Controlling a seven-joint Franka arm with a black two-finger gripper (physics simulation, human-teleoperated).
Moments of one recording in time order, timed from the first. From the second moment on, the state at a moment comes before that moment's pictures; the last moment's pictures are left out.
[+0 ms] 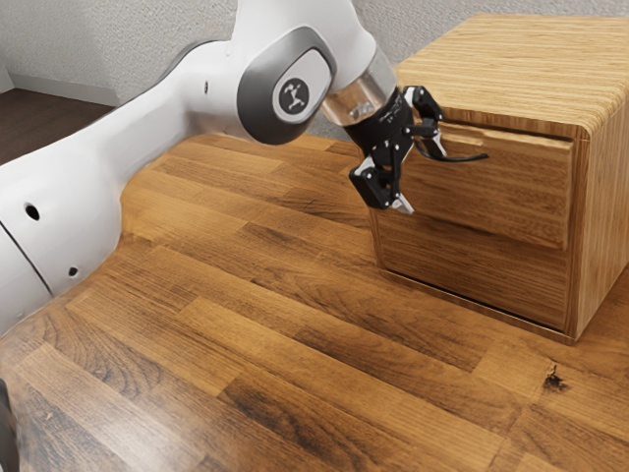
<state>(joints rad) -0.08 0.35 -0.08 -1.14 -0.08 1.93 -1.63</state>
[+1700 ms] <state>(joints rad) -0.12 -0.18 -0.08 -1.71 -0.08 1.87 -1.77</state>
